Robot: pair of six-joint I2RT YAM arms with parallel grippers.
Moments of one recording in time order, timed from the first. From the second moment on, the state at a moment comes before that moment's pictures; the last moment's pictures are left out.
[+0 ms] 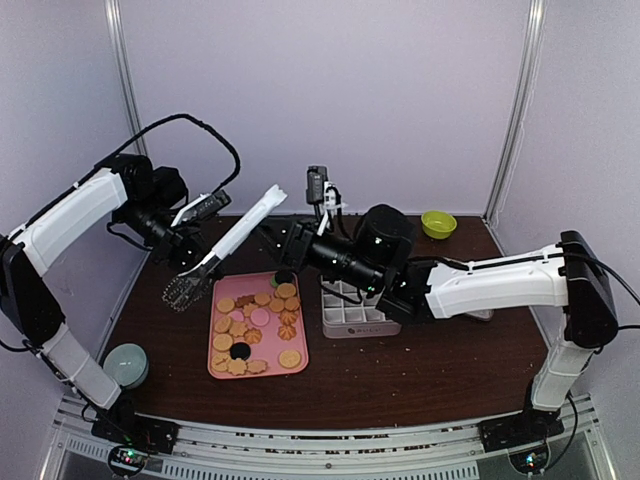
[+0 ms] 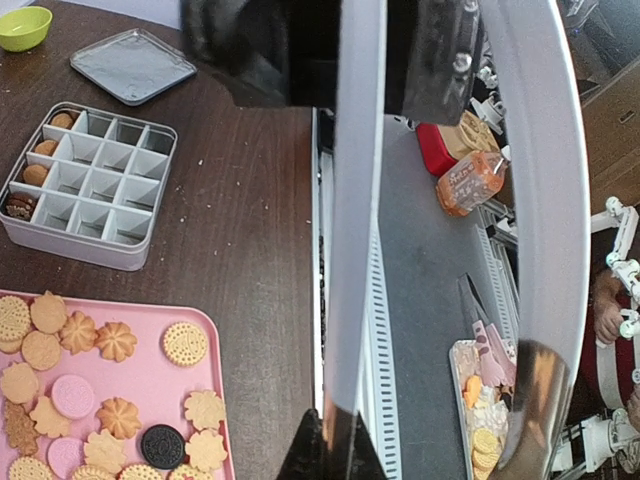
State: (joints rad) left arm -0.36 1.57 1.59 -1.61 1.08 1.00; right arm 1.10 1.76 1.24 0.80 -0.09 0.60
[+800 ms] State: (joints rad) left arm -0.35 1.53 1.60 -1.64 1.09 1.02; right arm 0.92 1.93 1.22 1.37 -0.30 1.24
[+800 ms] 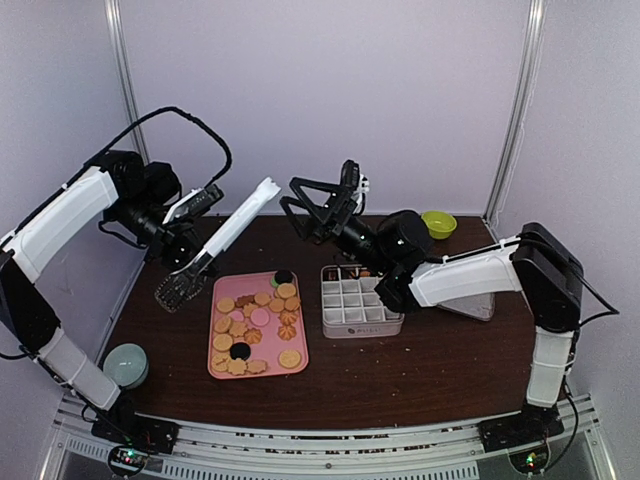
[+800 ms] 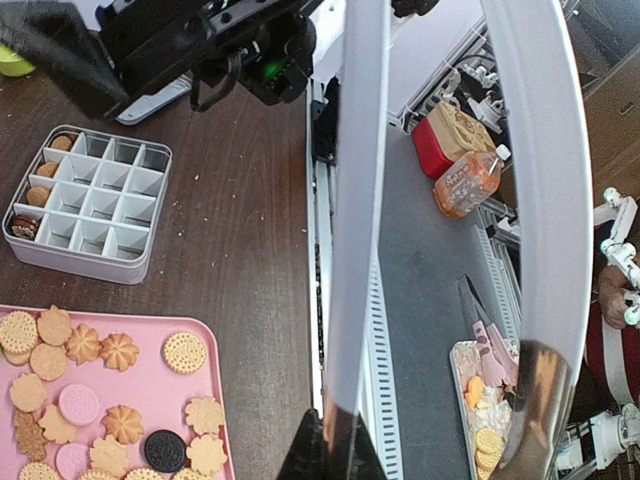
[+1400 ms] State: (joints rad) left arm -0.36 1.52 1.63 -1.64 1.10 1.04; right arm 1.03 1.69 1.15 0.83 -0.26 0.84
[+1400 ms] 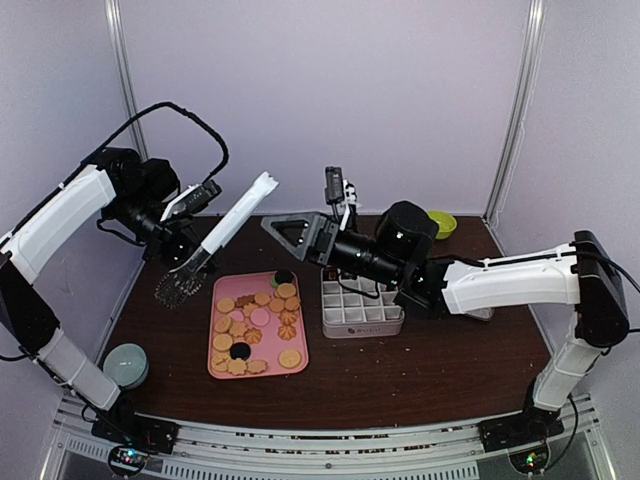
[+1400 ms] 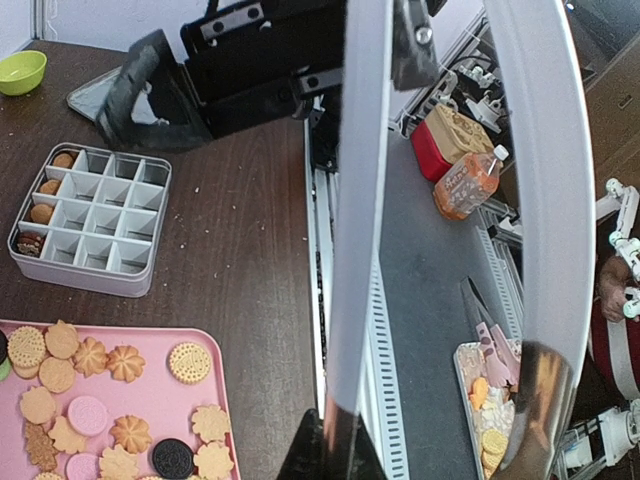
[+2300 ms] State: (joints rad) left arm -0.35 1.53 1.63 -1.65 1.05 1.04; right arm 1.07 1.81 1.49 0.51 -0.50 0.66
